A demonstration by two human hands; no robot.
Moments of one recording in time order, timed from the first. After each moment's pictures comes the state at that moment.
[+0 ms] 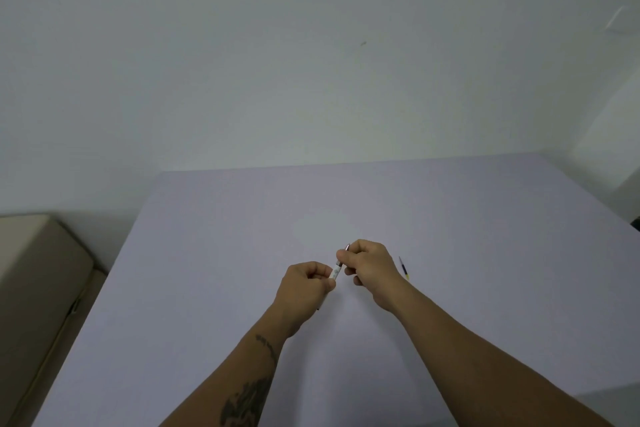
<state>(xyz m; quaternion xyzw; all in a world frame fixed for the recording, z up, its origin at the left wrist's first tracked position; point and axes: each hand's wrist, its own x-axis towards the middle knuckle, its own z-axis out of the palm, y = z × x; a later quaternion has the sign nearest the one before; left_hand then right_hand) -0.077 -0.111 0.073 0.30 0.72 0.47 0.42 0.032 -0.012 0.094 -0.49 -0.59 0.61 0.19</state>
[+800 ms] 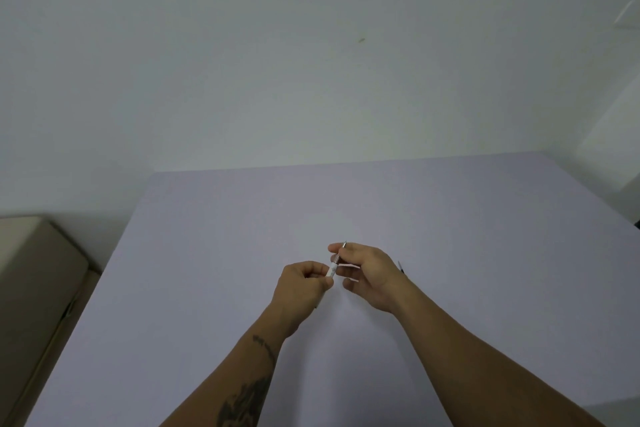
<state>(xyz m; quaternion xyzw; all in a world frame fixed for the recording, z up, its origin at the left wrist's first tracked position) -0.082 -0.090 0.072 0.28 0.73 0.47 0.41 0.032 0.009 0.095 -0.44 -0.48 0.74 0.15</state>
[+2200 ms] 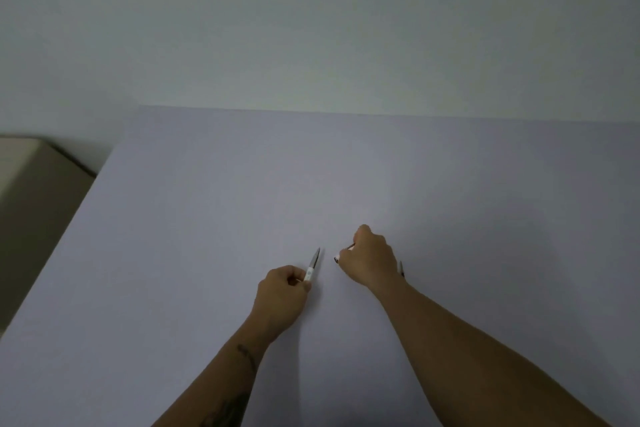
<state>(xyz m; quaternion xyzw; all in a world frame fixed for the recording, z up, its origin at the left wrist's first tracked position) -0.073 -0.025 0.002 0.16 0.84 0.34 0.38 0.007 0.128 -0.003 -0.52 -0.78 0.33 -0.08</state>
